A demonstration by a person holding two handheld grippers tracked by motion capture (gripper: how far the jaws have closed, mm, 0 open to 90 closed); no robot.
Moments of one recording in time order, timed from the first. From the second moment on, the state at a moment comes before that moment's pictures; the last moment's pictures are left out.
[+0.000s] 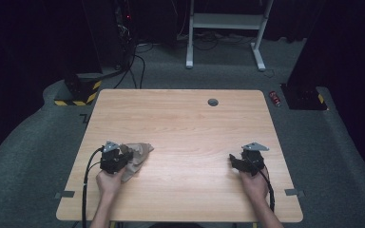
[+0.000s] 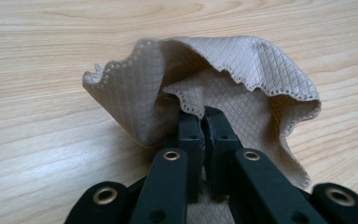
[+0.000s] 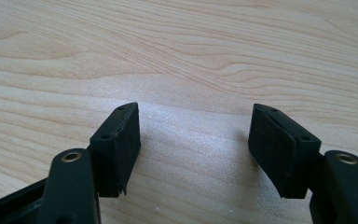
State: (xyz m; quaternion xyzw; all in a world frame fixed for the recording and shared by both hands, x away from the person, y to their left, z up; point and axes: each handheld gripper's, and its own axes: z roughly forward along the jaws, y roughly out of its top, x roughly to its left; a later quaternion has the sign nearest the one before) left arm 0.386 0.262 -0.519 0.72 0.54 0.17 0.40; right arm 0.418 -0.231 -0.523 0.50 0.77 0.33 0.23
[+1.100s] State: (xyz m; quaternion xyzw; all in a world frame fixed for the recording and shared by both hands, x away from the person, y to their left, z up) left arm 0.406 0.169 -0.499 0.75 0.45 0.11 0.48; right arm 0.418 -0.230 -0.523 0.50 0.77 0.33 0.23
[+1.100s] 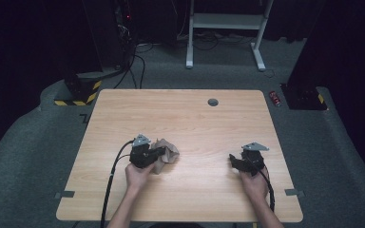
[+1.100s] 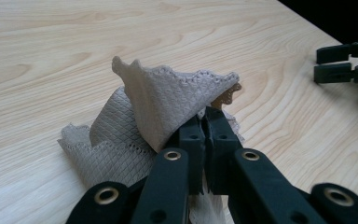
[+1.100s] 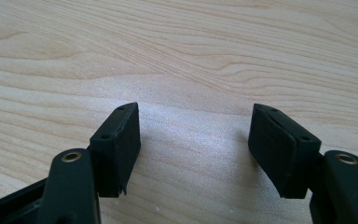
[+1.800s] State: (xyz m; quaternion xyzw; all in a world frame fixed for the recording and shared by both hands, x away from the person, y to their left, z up) left arm 0.412 0.124 -0.497 0.77 0.41 0.09 0.48; right arm 0.418 -0.230 -0.523 0.50 0.77 0.33 0.23
